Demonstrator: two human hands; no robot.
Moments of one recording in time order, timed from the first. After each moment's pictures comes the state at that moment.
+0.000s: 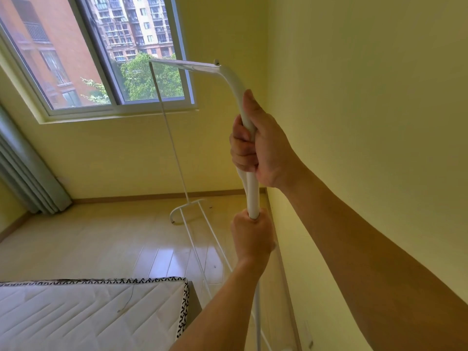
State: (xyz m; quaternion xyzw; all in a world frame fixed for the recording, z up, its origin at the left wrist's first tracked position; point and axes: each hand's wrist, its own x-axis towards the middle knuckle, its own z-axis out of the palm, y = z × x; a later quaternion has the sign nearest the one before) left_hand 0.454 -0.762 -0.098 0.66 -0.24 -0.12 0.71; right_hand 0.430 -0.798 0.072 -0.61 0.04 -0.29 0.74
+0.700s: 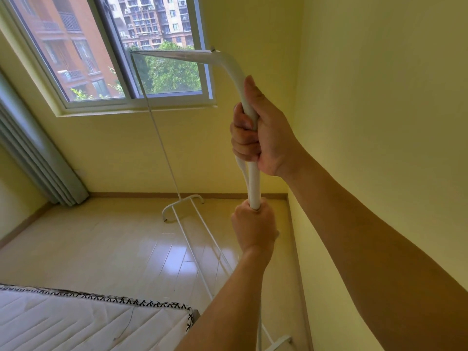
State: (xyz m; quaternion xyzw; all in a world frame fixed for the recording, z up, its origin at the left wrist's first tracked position) left_hand 0.603 -0.912 -0.099 0.70 -0.17 -0.04 0.69; right_hand 0.589 -0.956 0.067 -0.60 -0.03 -0.22 0.77
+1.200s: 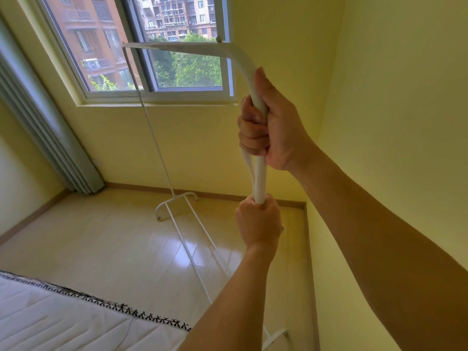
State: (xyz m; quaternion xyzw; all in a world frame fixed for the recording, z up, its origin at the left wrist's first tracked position) left_hand 0.708 -0.991 -0.098 0.73 -0.13 0.01 0.67; right_hand 0.702 -1.039 0.067 -0.59 -0.09 -0.16 0.79
